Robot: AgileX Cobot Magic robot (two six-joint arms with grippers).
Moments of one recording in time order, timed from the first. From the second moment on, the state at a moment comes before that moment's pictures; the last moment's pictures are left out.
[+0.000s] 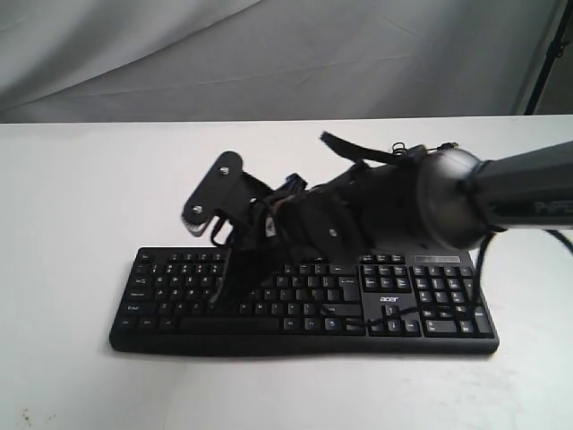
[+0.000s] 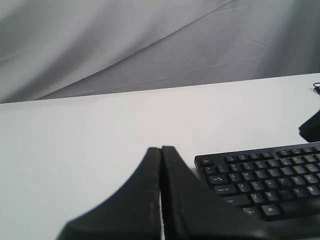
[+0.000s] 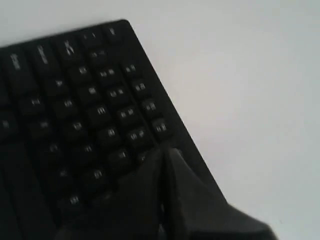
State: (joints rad) left arm -0.18 0.00 0.00 0.04 0.26 -0.02; right arm 0.79 1.95 -1.14 0.08 0.10 -0.44
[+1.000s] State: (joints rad) left arm -0.18 0.00 0.00 0.04 0.26 -0.02; right arm 0.73 1.96 -1.06 0.09 0.08 -0.44
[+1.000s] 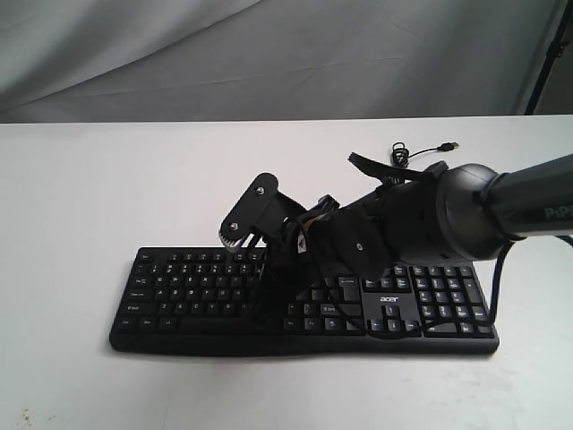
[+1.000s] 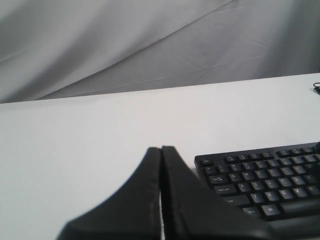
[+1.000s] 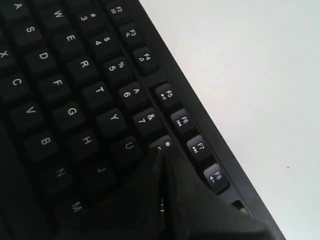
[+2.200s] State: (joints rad) left arm -0.18 0.00 0.00 0.04 0.26 -0.02; right arm 0.74 1.72 -0.96 0.09 0.13 -0.44
